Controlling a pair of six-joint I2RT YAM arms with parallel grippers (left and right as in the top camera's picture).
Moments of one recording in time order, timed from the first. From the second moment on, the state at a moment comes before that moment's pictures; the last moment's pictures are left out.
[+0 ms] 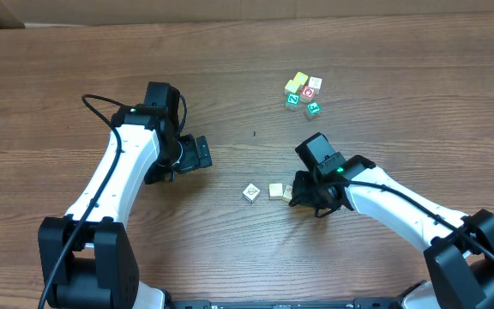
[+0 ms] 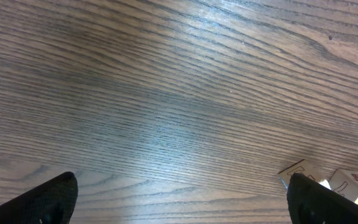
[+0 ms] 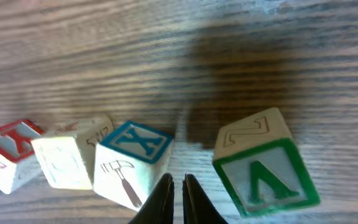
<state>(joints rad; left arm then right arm) -0.10 1.68 1.23 -1.04 0.07 -0.39 0.58 1.64 0.91 -0.60 -0.14 0.75</state>
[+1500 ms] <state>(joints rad) -0.10 1.68 1.23 -1.04 0.07 -0.39 0.41 1.65 0.94 -0.72 -0.18 0.77</state>
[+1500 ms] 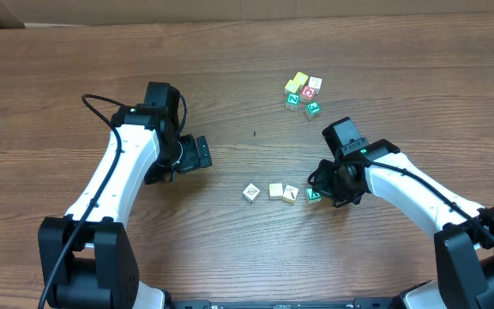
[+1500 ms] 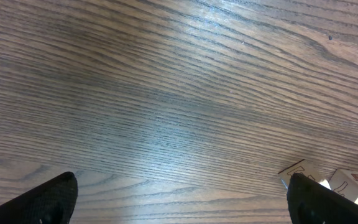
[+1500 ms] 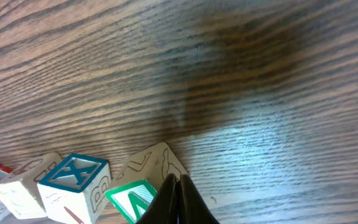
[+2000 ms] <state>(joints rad) -0.10 1.68 1.23 -1.04 0.07 -0.39 0.41 1.65 0.94 -0.72 -0.26 0.94</state>
